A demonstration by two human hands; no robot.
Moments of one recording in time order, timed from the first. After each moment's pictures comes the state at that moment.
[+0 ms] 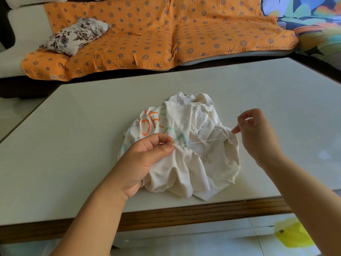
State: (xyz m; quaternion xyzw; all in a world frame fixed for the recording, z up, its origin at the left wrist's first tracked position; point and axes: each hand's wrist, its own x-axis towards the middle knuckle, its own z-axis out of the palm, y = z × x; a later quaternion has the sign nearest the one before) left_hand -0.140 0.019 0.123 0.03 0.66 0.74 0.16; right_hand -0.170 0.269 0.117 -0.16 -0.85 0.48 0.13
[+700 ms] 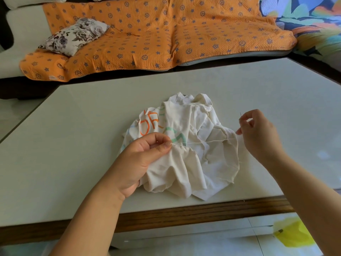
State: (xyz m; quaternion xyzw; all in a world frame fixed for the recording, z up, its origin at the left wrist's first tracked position) left_hand -0.138 0.019 0.129 0.02 0.65 0.74 0.15; right_hand -0.173 0.279 0.113 -0.16 -0.89 0.40 0.14
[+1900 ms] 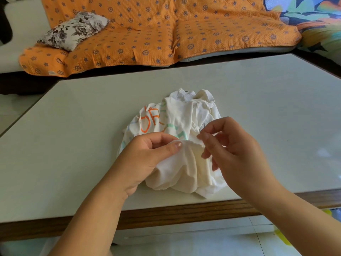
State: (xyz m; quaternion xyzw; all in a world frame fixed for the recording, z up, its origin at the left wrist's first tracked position) left_hand -0.134 0.025 0.134 0.04 0.73 0.67 0.14; right_hand -0.101 0.213 0.141 0.05 -0.80 0.59 0.07
